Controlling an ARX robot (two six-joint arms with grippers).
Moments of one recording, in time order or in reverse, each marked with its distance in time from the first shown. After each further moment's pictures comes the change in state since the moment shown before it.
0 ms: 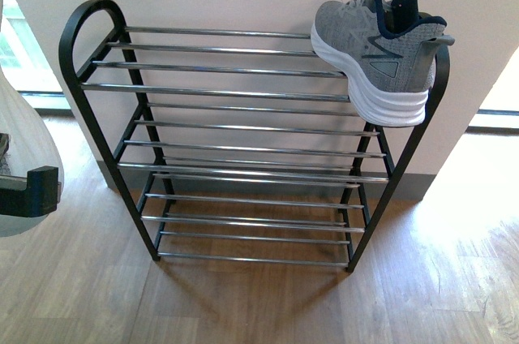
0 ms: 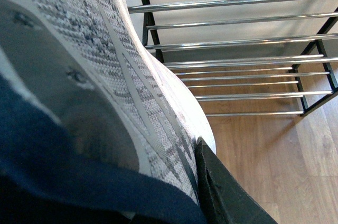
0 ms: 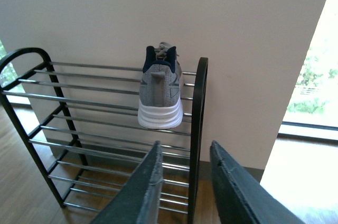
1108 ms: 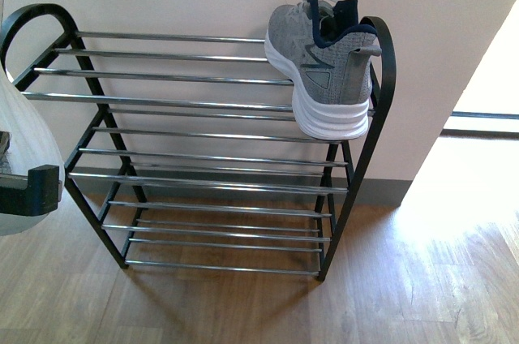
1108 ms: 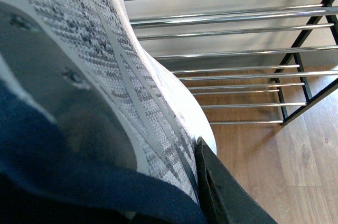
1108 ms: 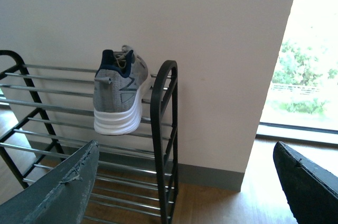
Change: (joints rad) left arm -0.002 0.000 0.000 0.000 0.000 0.000; right arm 0.000 -0.002 0.000 -0.003 0.000 0.000
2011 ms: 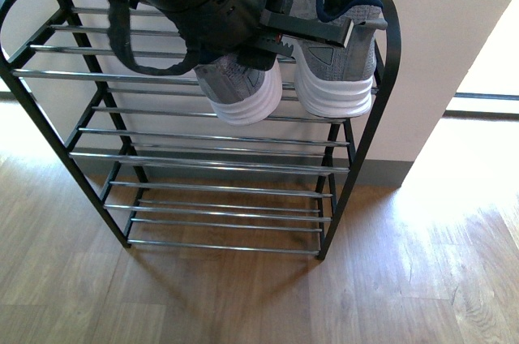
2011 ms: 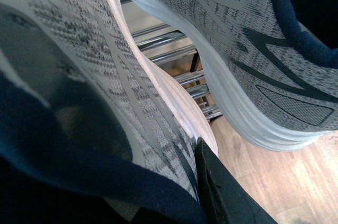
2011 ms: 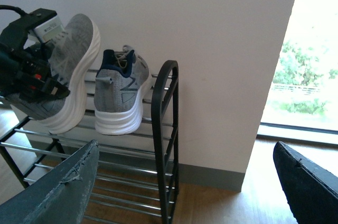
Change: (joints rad) left arm -0.053 0.825 0.819 -0.112 0.316 0.095; right arm 0.000 0.000 0.000 0.000 0.000 0.000
